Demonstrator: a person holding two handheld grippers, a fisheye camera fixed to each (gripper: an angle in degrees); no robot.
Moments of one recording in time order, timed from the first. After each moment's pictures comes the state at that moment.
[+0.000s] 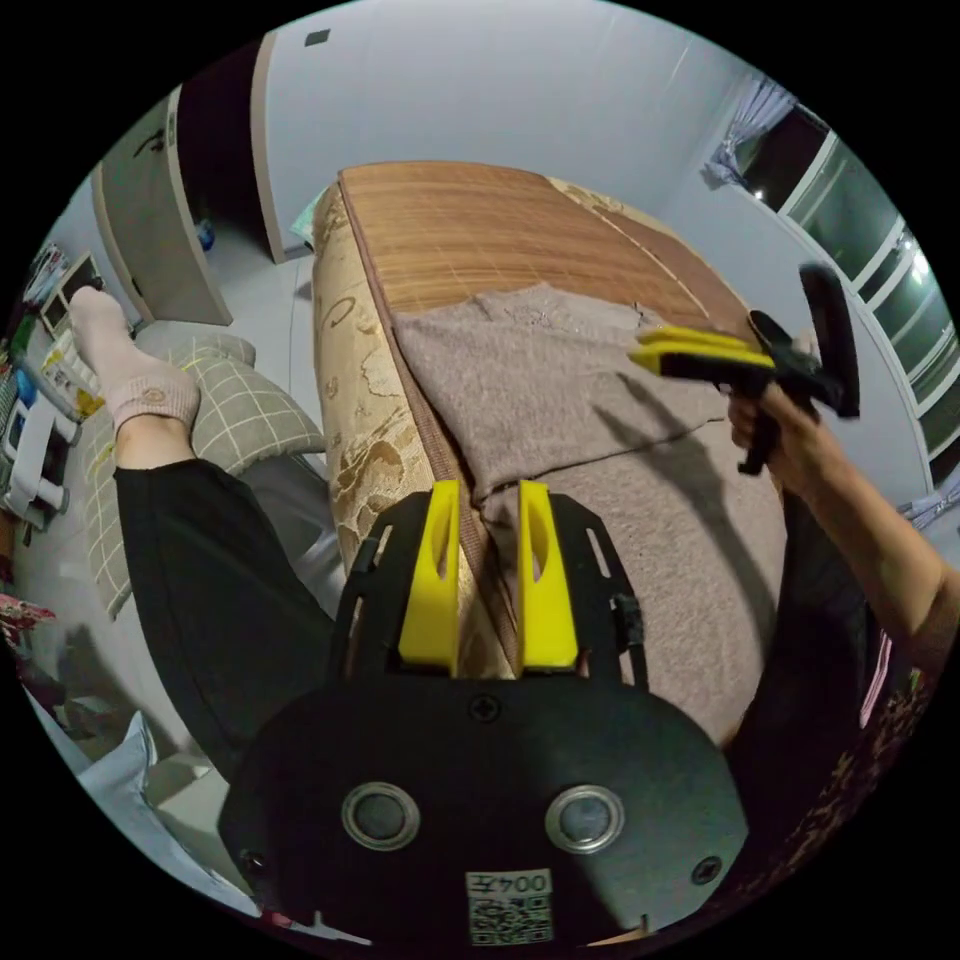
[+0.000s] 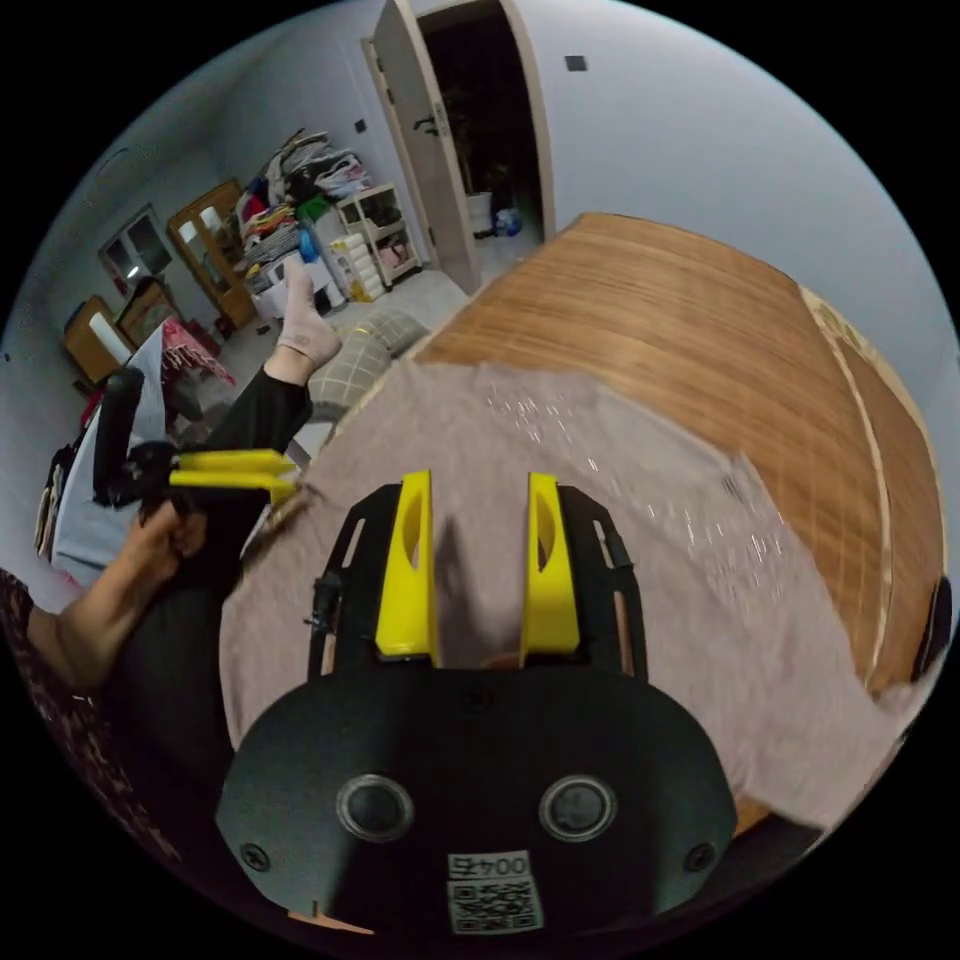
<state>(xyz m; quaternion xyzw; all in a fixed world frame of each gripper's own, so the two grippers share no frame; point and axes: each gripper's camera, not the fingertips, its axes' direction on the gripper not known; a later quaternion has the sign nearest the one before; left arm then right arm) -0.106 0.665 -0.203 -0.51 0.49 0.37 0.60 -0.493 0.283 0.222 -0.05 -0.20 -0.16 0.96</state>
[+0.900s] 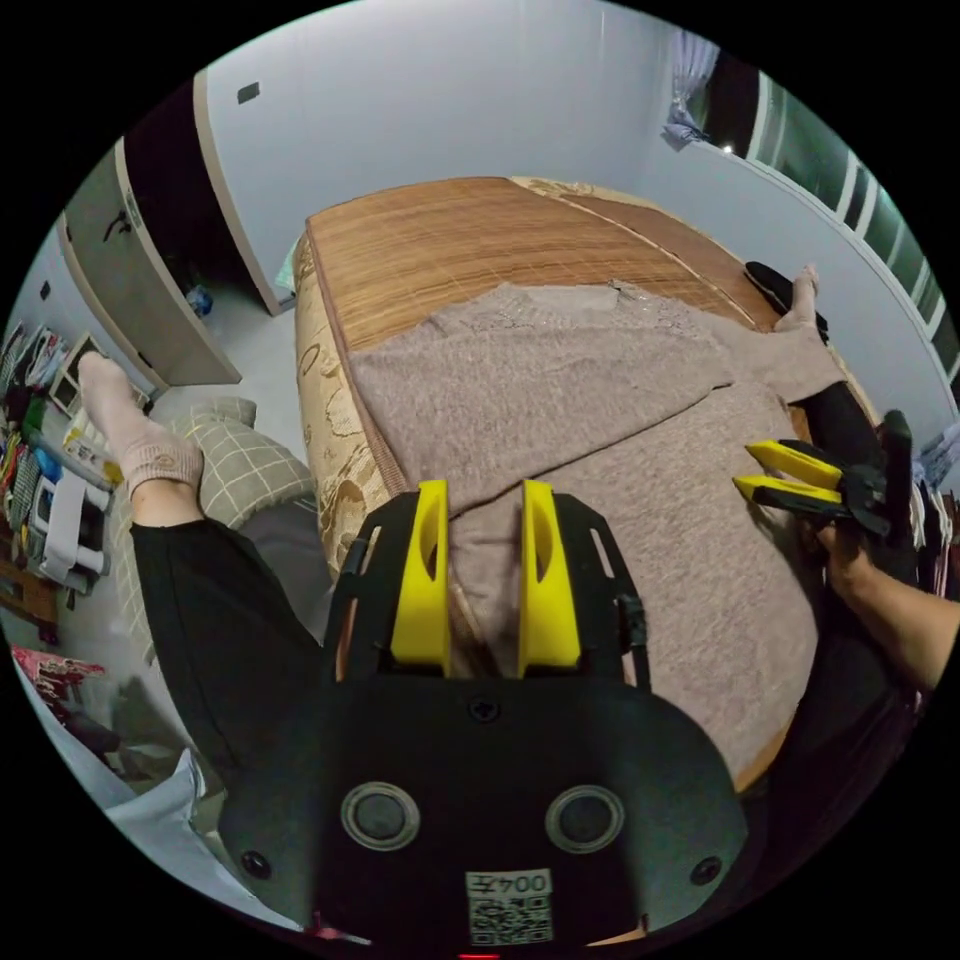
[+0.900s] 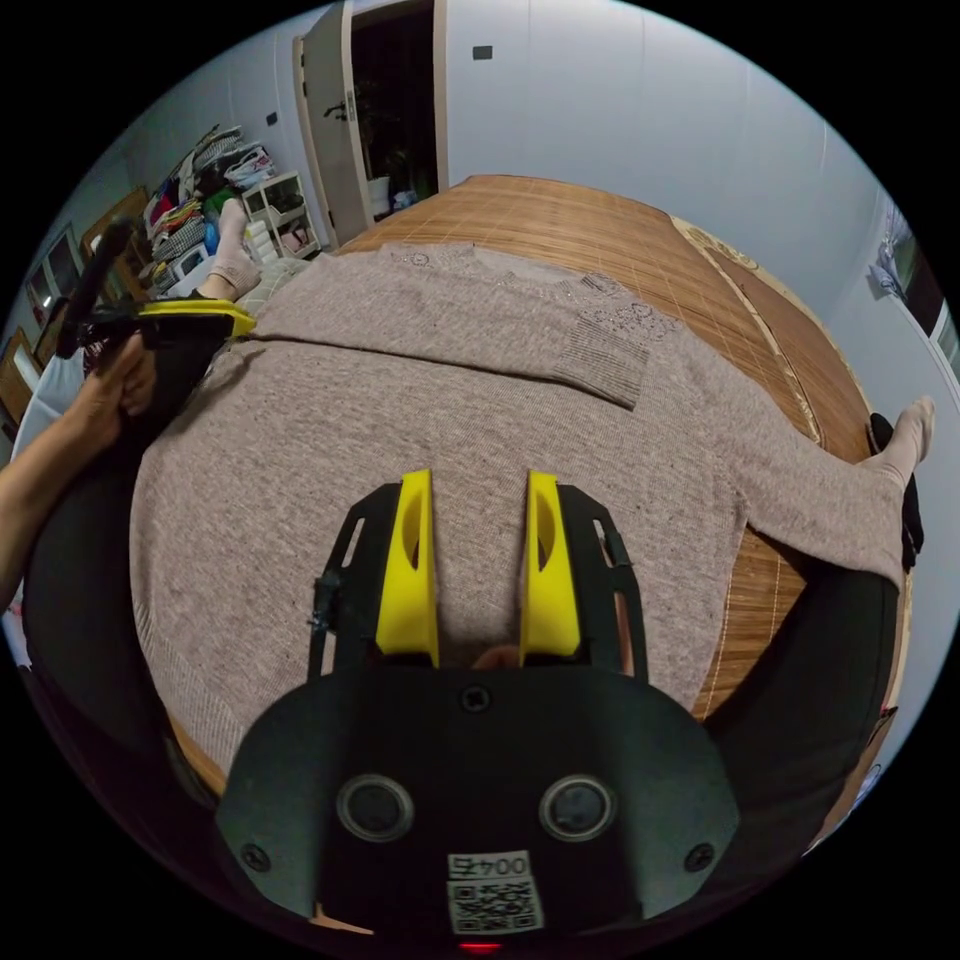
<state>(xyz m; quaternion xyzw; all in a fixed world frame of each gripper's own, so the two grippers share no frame) -0.089 0.649 -0.345 -0.44 0.50 0.45 0.60 -0.433 0.439 0.114 -0.05 -0.07 -0.10 0.99</state>
